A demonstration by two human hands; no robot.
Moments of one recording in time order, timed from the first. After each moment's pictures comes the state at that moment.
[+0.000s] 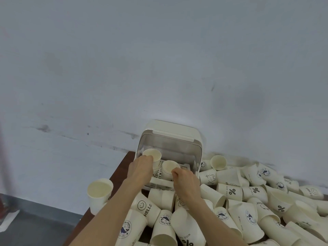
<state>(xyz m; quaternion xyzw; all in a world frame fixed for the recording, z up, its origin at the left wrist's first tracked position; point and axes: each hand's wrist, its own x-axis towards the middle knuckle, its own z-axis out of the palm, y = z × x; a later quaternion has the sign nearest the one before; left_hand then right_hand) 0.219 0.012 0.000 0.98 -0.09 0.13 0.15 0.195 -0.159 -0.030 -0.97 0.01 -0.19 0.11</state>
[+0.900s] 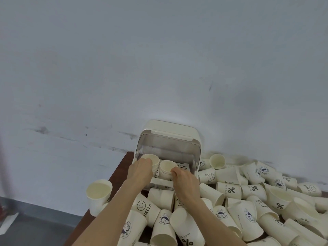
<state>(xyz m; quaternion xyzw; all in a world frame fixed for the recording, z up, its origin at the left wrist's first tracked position) 0.217 0.006 0.001 0.99 -0.08 0.09 0.11 0.188 -0.158 -0.030 -0.97 -0.01 -0.21 0.09</state>
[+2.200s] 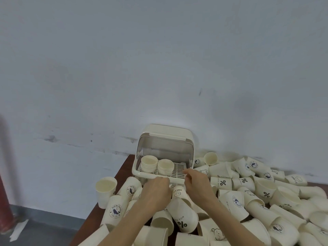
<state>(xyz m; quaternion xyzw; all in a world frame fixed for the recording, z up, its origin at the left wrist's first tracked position) 0.105 -0.025 0.008 0.97 -0.19 0.08 0.16 0.098 -0.185 0.014 -0.95 -0.02 -0.20 0.25</state>
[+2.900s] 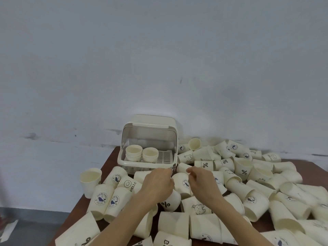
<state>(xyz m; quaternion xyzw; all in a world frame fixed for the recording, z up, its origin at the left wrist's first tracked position) 0.071 -0.071 0.013 0.95 -0.24 0.07 0.18 0.030 -0.232 0.012 -0.94 0.03 -0.20 0.27</state>
